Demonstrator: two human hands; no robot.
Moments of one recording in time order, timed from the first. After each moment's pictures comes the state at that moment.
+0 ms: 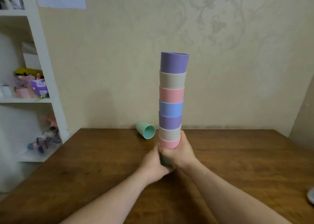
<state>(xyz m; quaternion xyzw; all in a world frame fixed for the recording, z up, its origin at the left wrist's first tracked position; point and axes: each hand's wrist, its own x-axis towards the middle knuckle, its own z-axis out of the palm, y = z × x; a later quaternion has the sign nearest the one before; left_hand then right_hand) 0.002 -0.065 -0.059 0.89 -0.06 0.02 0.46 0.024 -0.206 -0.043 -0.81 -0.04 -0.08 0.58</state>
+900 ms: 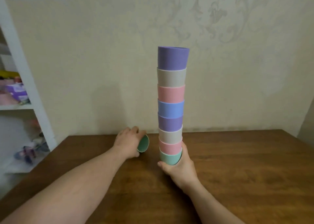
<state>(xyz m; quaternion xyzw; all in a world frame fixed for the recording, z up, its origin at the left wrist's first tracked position) 0.144 -0.003 -0.021 0.99 -0.08 0.08 -0.09 0.066 -0.229 -0.091 -0.81 -0.03 -0.10 0.58</state>
